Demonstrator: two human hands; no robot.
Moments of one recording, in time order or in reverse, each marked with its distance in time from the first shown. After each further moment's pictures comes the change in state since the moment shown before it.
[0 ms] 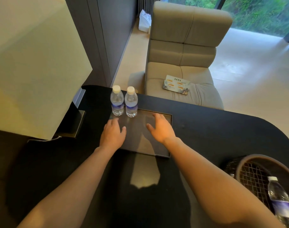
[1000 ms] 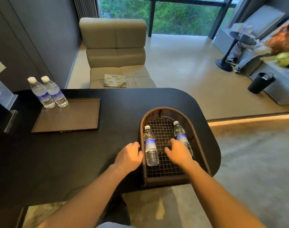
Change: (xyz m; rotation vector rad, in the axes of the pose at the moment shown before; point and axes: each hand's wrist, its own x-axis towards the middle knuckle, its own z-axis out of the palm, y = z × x) left_hand -0.369 0.218 0.201 0.119 -0.448 0.444; right_hand -0.398 0.328 -0.121 -0.008 0.092 0.411
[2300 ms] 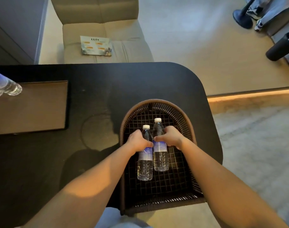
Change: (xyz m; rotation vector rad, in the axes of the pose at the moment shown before) left_hand 0.213 0.042 0.078 -0.313 -0.325 -0.471; right_hand 0.207 0.069 0.010 0.365 -0.435 0.279
